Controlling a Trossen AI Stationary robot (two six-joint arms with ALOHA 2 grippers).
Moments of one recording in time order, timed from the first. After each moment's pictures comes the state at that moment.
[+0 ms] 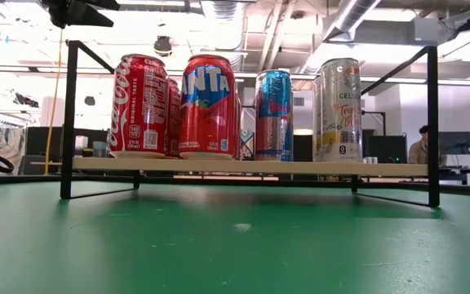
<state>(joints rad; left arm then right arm) -0.16 0.48 0.74 -0.39 -0.76 -0.05 0.71 1.27 1.19 -0.80 0.11 1.27</state>
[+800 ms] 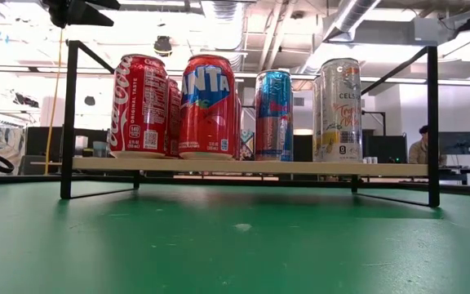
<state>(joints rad) -0.16 0.48 0.74 -0.39 -0.77 -0.05 1.05 1.23 1.19 -1.18 0.08 2.10</state>
